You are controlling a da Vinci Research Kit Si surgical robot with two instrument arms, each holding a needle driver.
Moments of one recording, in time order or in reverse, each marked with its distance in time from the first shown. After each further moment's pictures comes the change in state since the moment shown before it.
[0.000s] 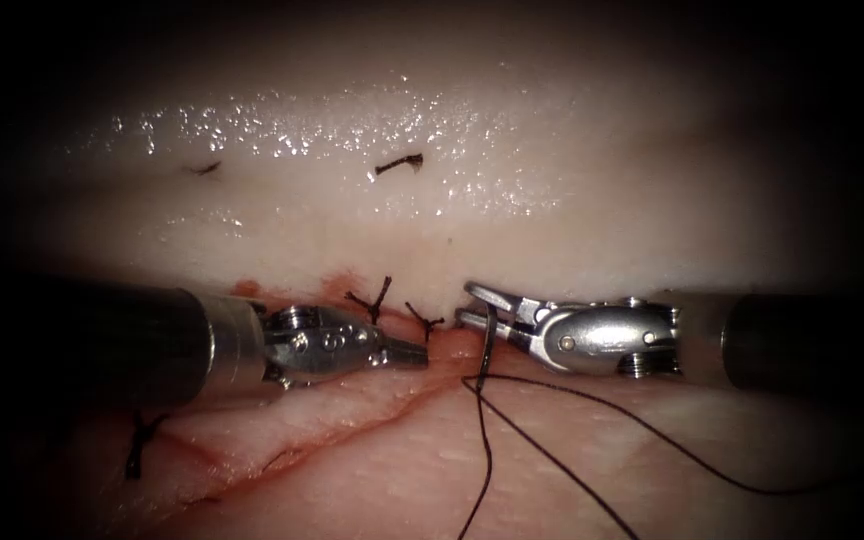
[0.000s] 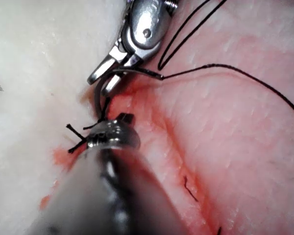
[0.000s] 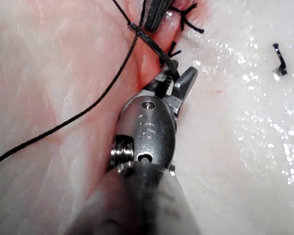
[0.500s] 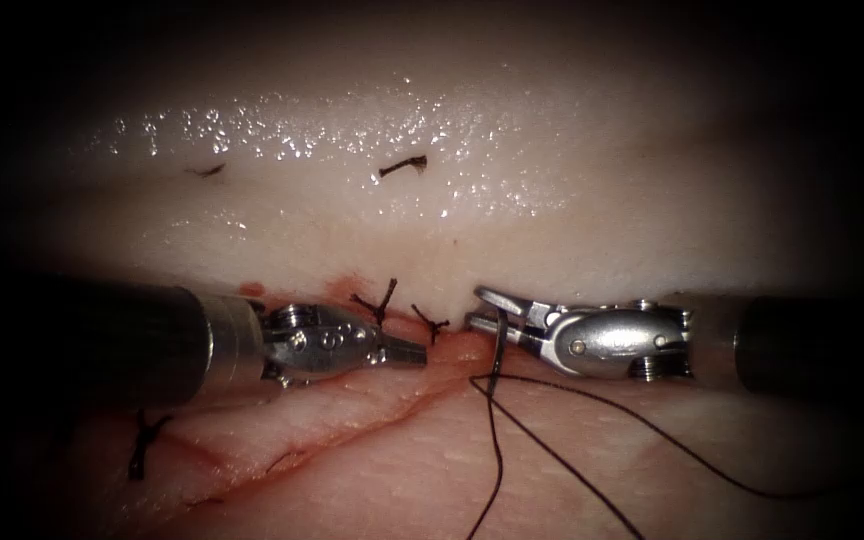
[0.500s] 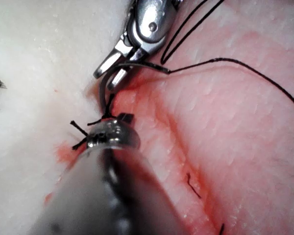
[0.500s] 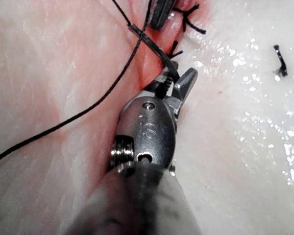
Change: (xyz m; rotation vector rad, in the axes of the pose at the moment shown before) right arm 0.000 0.000 -0.001 -0.021 -0.009 -0.013; left arm 0.000 0.000 0.000 -0.003 0.000 0.004
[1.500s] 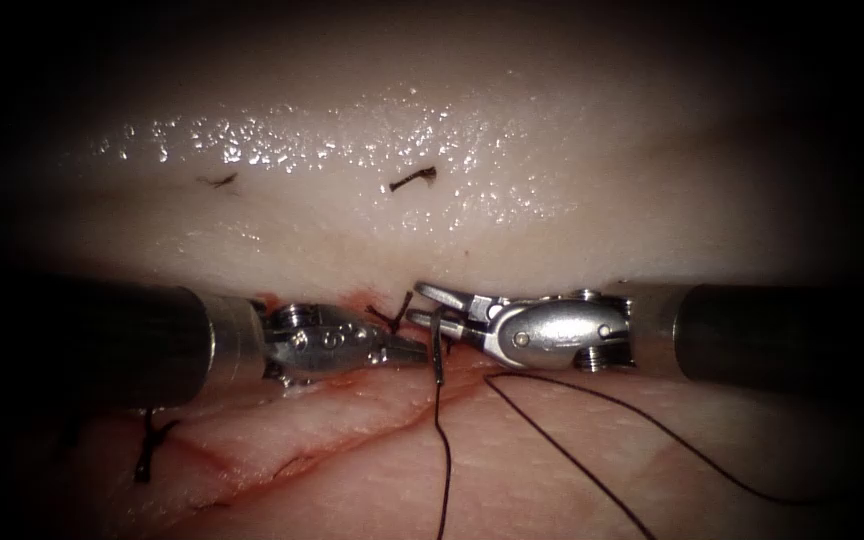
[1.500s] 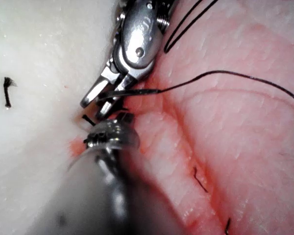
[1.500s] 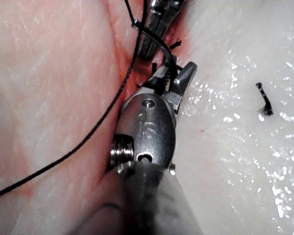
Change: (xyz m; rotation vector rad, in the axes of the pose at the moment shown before) right arm -0.001 -0.002 0.002 0.093 0.020 -0.020; left arm 0.000 0.000 0.000 0.001 0.003 0.002
